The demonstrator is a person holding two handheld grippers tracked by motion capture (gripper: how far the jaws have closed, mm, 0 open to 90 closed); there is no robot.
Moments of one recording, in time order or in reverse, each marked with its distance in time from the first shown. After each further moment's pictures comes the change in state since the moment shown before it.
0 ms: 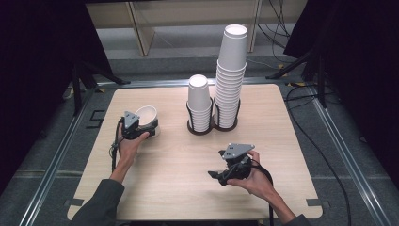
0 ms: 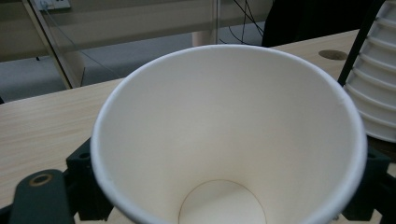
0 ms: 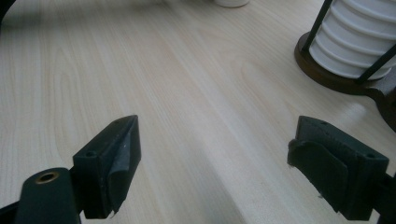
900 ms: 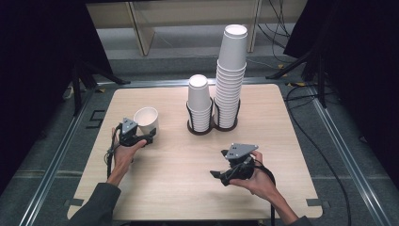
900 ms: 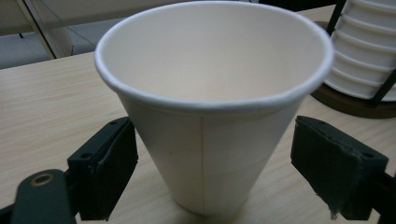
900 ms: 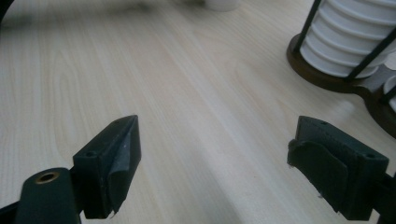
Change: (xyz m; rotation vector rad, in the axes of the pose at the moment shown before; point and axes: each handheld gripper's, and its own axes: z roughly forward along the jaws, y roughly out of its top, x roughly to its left) left arm -0.003 -0.009 -0.030 0.092 -0.031 -0.023; right arm -0.003 -0.003 -0.008 -0.018 -0.018 0.008
